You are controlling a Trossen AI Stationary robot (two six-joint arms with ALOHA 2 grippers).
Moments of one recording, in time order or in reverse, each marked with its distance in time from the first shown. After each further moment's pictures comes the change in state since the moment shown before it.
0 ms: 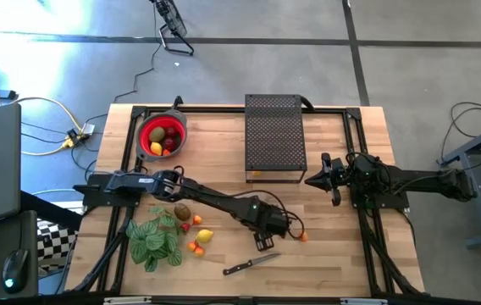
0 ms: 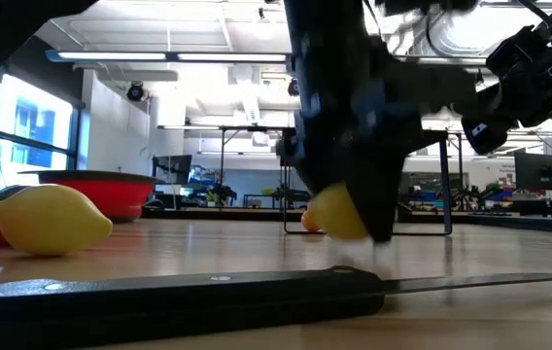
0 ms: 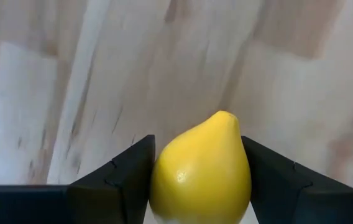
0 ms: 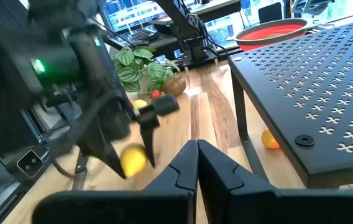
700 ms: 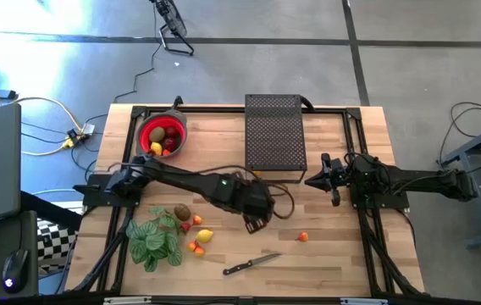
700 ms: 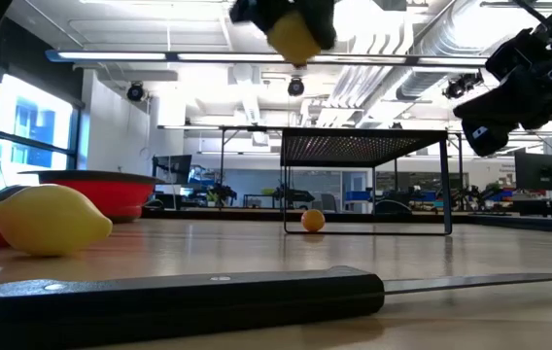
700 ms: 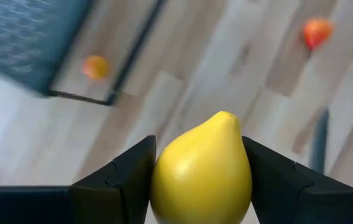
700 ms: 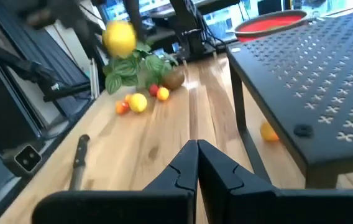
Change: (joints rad) left arm 0.005 -0.330 0.005 -0.251 -0.201 -0.124; right arm 0.000 0.004 0.000 -0.016 0.000 0.000
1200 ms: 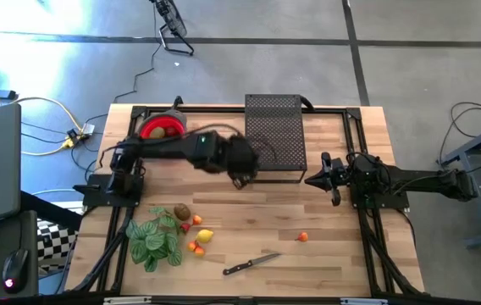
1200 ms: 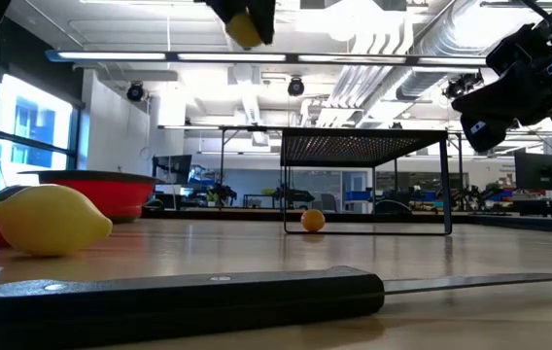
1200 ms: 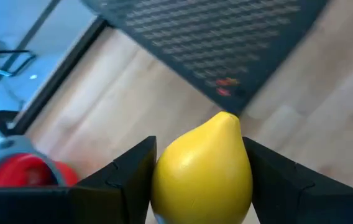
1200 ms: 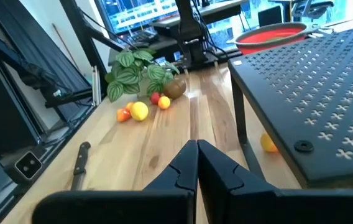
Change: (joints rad) left arm 0.188 -0.156 0.000 -0.232 -0.167 -0.015; right arm 0.000 0.004 0.000 0.037 0.002 -0.008
